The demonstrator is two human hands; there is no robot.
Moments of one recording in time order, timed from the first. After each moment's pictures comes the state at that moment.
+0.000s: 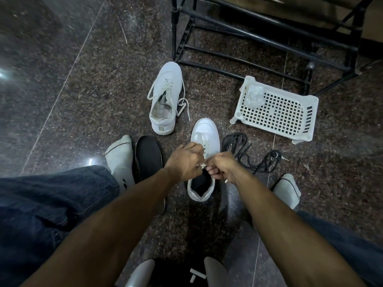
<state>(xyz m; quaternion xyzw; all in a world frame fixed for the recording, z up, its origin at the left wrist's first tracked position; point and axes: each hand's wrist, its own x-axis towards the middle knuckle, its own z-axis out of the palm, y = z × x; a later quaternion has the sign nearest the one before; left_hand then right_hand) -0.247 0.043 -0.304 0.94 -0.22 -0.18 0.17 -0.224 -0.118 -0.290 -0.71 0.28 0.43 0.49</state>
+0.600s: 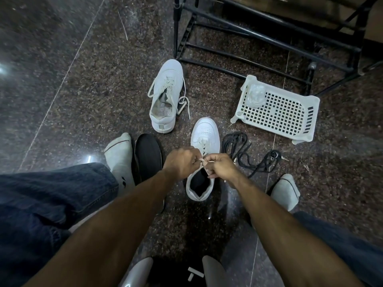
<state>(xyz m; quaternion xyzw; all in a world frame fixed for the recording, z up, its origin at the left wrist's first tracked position) -0.252 0.042 -0.307 0.94 -0.05 -0.22 0.26 -0.238 -0.122 -0.304 -0.74 0.14 0.41 0.52</state>
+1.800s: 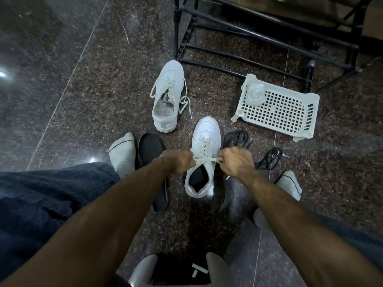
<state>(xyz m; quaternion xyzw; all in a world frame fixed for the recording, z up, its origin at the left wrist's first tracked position) -0.241 0.062 -0.286 0.90 -0.10 -0.40 0.14 -0.227 -0.140 -0.275 -0.95 -0.14 0.28 0.03</state>
